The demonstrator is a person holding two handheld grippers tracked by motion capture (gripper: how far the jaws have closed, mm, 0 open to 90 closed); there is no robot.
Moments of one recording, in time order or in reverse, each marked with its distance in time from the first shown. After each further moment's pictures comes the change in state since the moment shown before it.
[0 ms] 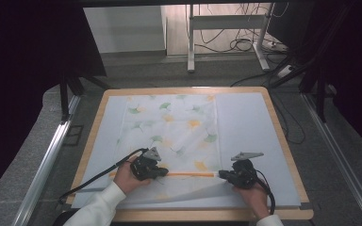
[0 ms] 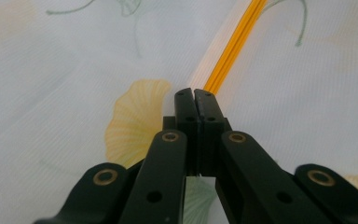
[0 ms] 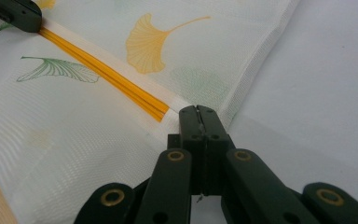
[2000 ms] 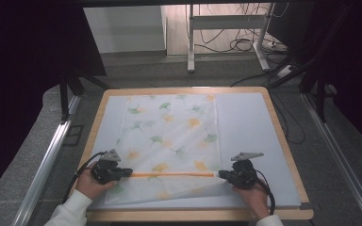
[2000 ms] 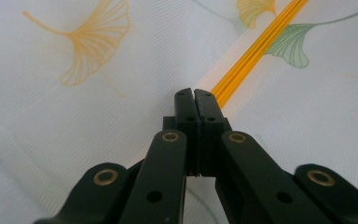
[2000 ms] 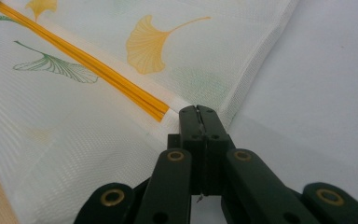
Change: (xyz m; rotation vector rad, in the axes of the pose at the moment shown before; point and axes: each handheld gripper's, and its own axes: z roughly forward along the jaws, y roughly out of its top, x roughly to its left) left arm 0.038 -0.085 -0.067 -0.032 0.119 -0.169; right arm 0.001 0.000 0.000 0.000 -0.003 -0.001
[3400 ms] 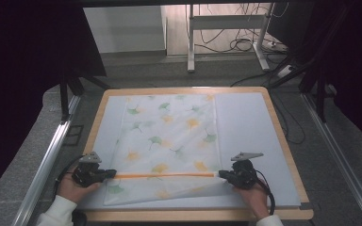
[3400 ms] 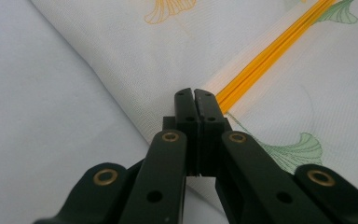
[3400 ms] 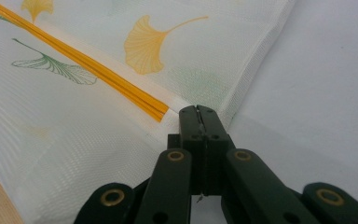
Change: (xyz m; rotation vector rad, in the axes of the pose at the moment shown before) left arm 0.023 -0.035 -0.028 -0.036 0.044 -0.090; right arm 0.000 0.000 0.000 0.000 -0.002 -0.003
